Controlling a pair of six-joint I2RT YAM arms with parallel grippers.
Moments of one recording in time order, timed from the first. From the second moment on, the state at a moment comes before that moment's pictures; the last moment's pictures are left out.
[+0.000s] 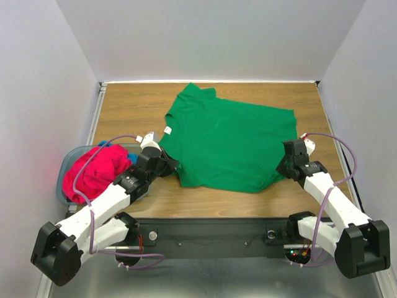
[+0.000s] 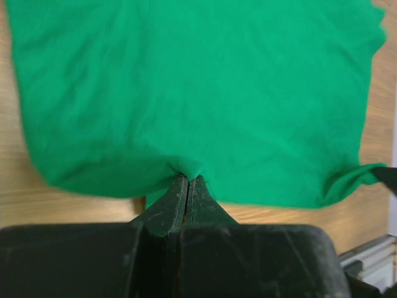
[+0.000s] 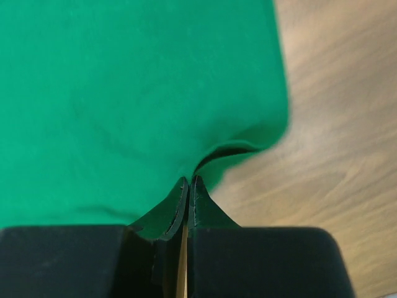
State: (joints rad) left arm -0.58 0.90 0.51 -0.16 -0.13 -0.84; right arm 0.19 0.99 0.61 -0.54 0.32 0.67
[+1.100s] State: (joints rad) left arm -0.60 1.28 0.85 -0.27 -0.27 -0.81; right arm 0.19 1.05 0.79 -0.75 0.47 0.88
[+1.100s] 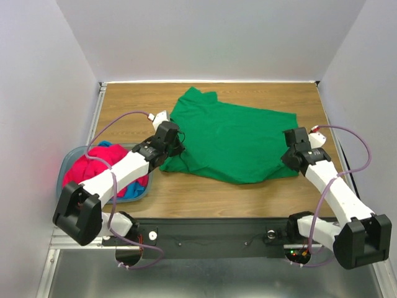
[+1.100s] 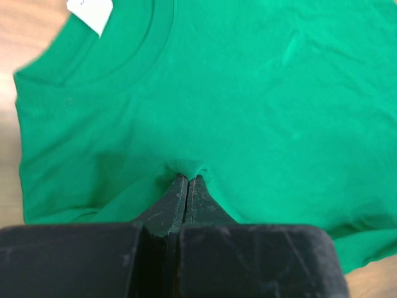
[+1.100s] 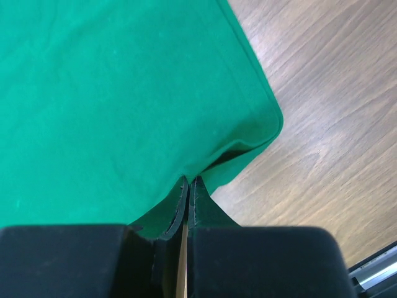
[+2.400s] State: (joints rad) left arm -0.48 1.78 1.24 -0.18 -0.25 -0.62; right arm 0.06 1.54 1.01 -0.70 0.58 0.89
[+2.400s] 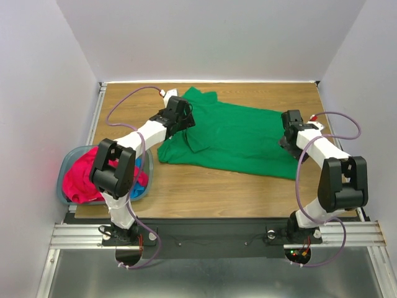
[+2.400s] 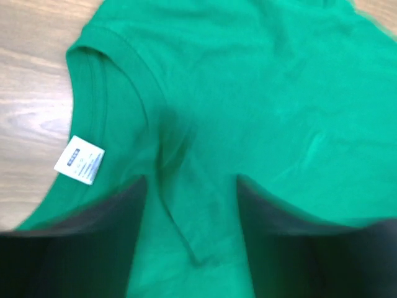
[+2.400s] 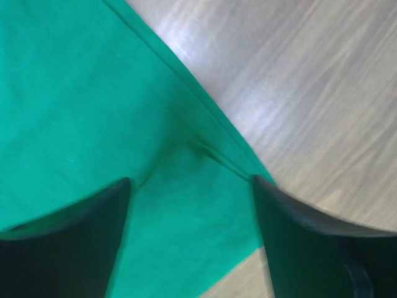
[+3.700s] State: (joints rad) left arm -0.55 1.84 1.14 -0.08 -0.05 -0.74; right arm 0.06 1.46 0.79 -0.42 -0.05 0.62
